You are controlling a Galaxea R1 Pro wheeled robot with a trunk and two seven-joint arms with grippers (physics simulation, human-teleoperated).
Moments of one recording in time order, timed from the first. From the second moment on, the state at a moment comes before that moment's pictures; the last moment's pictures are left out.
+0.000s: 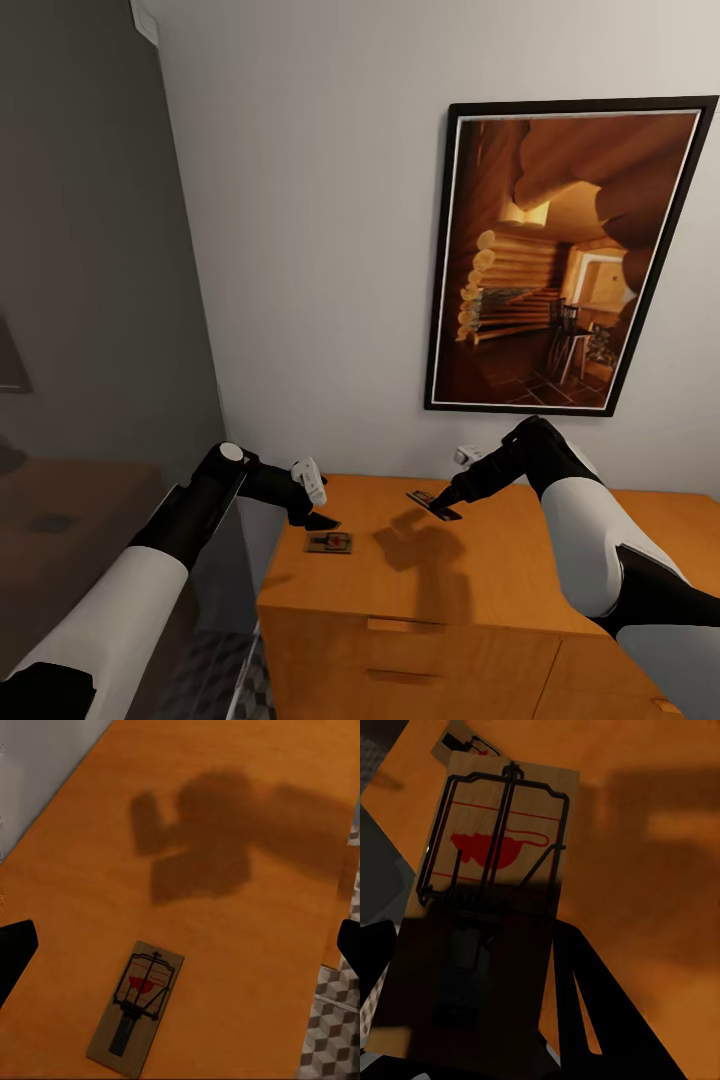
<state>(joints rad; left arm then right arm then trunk) -0.82 0.03 -0.19 -0.94 -0.51 0.34 -1.25 -1.10 -0.01 -0.47 -0.51 1.28 0.72 1.51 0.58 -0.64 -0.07</state>
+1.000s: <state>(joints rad) -0.82 0.03 -0.19 -0.94 -0.51 0.34 -1.25 -1.10 -0.01 -0.47 -0.51 1.28 0.72 1.51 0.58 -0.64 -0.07</state>
